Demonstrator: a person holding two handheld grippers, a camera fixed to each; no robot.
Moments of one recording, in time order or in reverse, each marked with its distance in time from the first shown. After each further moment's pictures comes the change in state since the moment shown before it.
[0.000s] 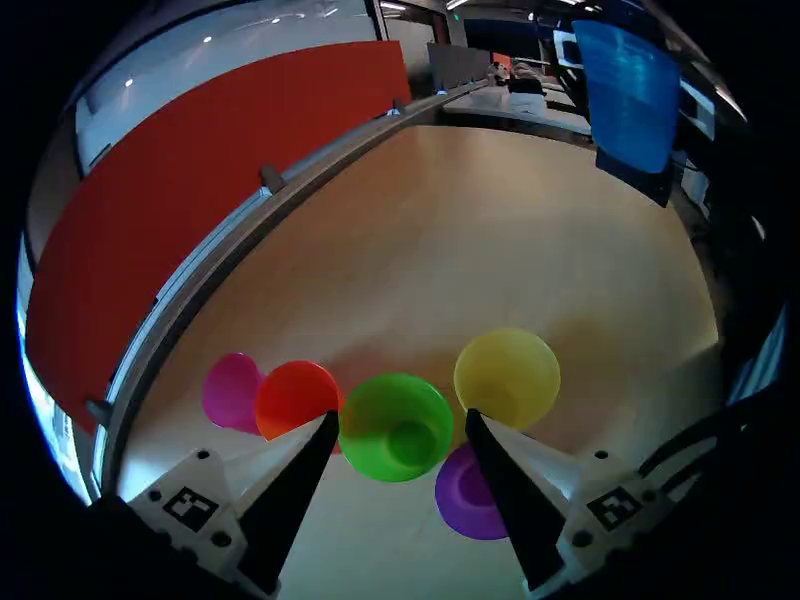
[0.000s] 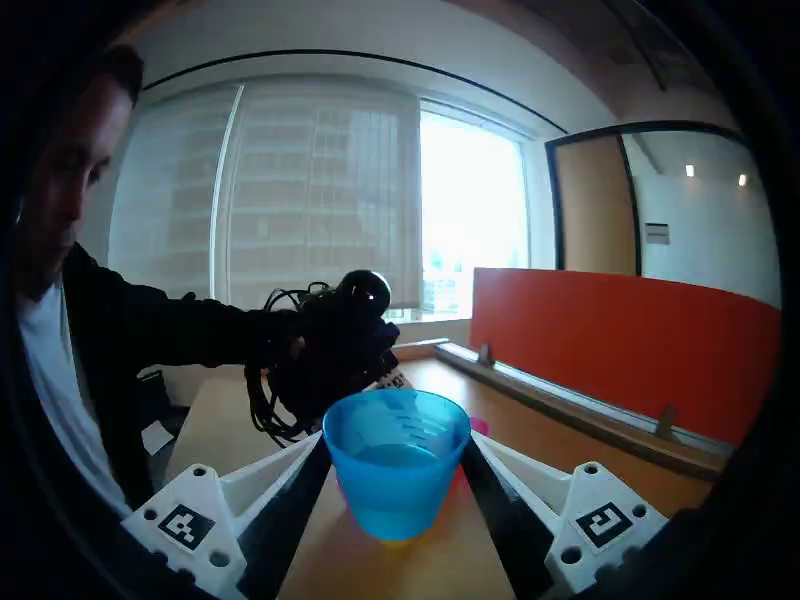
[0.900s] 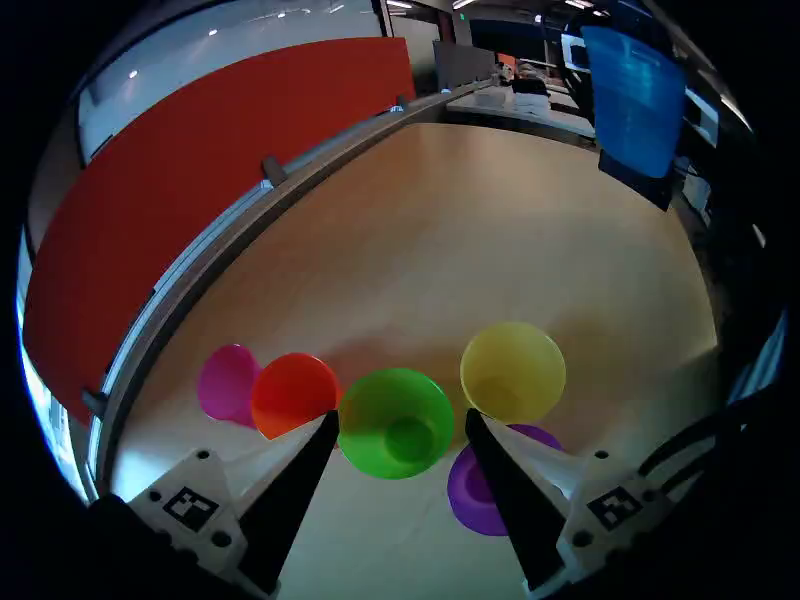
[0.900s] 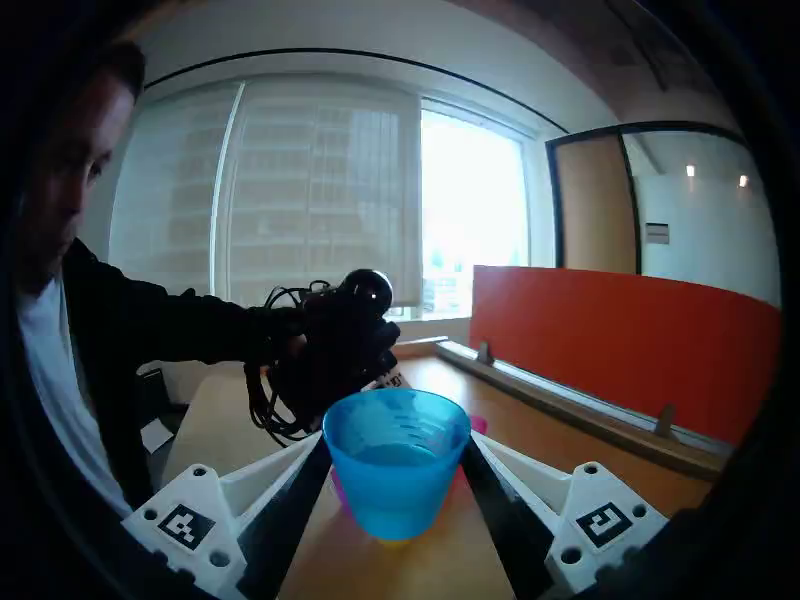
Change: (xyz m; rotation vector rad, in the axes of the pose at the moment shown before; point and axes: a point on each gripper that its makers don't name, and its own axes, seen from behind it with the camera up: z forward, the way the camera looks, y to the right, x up) left arm -0.003 0.000 0.002 -0.005 -0.006 -0.028; right arm -0.002 0.001 0.001 0.001 -0.004 -0.004
